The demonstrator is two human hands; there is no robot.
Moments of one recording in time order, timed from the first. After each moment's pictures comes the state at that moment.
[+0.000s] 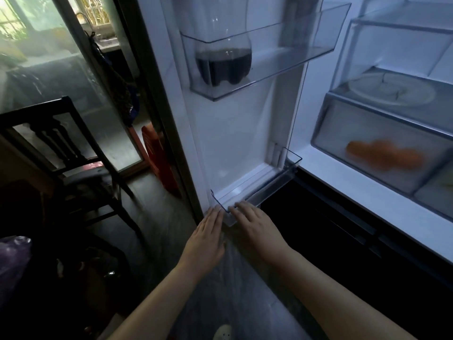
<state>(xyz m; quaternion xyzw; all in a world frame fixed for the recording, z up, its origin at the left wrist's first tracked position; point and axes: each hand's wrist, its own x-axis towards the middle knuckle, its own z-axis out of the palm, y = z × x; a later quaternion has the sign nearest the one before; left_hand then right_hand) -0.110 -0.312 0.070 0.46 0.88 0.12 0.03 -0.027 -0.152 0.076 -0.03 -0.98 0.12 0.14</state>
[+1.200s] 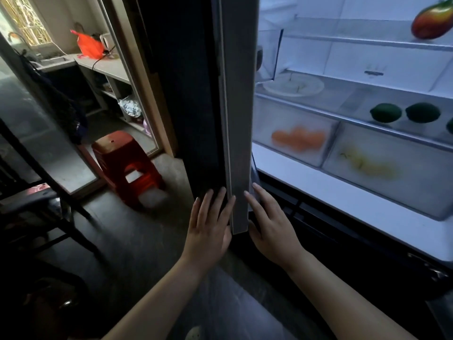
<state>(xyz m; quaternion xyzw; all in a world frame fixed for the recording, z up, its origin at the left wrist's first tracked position) 0.049 -0.225 0.105 0.55 0.80 0.12 -0.22 0.177 -0.092 0.115 -0.12 -0.93 0.11 0.32</state>
